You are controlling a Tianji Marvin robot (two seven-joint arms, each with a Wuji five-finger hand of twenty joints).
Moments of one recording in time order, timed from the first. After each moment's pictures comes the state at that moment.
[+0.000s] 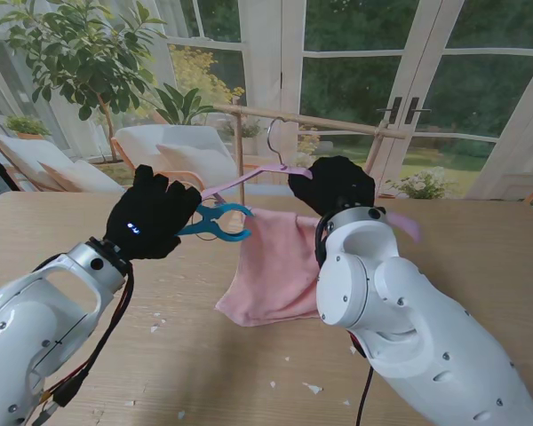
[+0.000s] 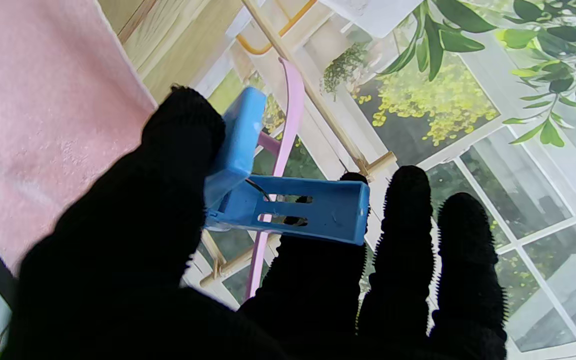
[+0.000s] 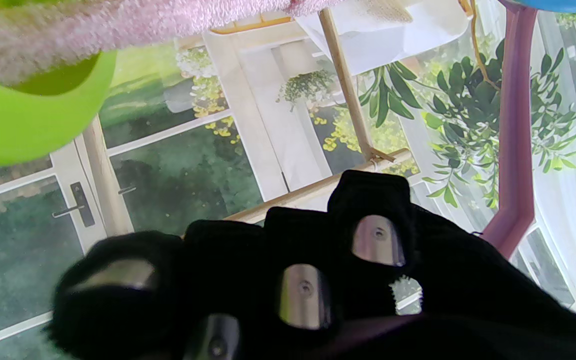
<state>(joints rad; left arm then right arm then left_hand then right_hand) 1.65 -1.02 -1.39 -2.13 1.63 -0.23 -0.04 -1.28 -1.10 0.93 -2.10 -0.94 0.85 0.16 0.73 -0.64 0.58 -0.20 0.35 0.32 0.79 0.66 0.69 0.28 0.43 0.76 0.60 0.36 0.78 0.83 0.22 0.43 1.11 0.70 0.30 -0.15 0.70 0.06 1.24 -0.30 1.30 1.34 1.36 -0.15 1.47 1.12 1.29 -0.07 1.66 1.26 1.18 0.04 1.89 0.14</state>
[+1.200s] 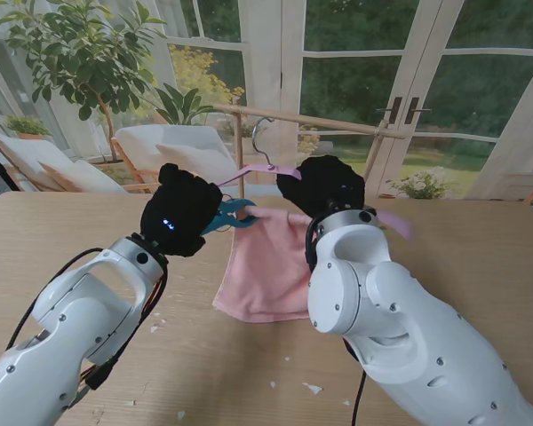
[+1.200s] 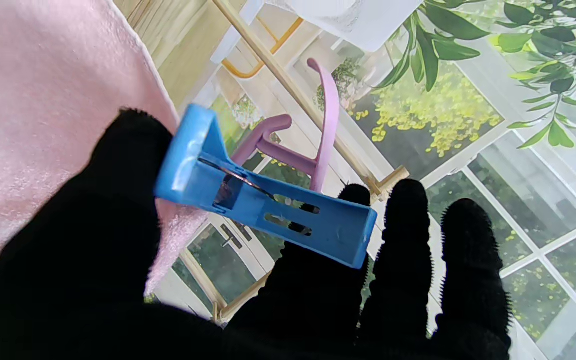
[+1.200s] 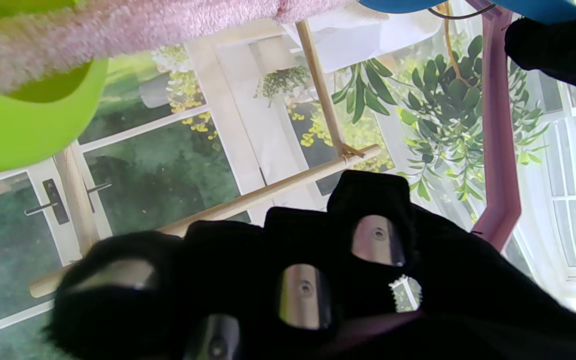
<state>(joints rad) 1.51 -1.02 -1.18 -2.05 1.75 -0.08 -0.16 -1.27 -1.11 0.90 -2.11 -0.94 0.84 0.13 0.54 -0.57 0.59 -0.15 0.35 0.35 0.63 0.63 0.55 0.31 0.52 0.64 0.47 0.36 0.66 0.84 0.17 0.47 1.09 0.79 0.31 -0.15 0.70 0.06 1.24 -0.30 1.30 1.34 1.36 -0.15 1.47 1.12 1.29 -0.07 1.67 1.26 1.18 0.04 1.89 0.14</state>
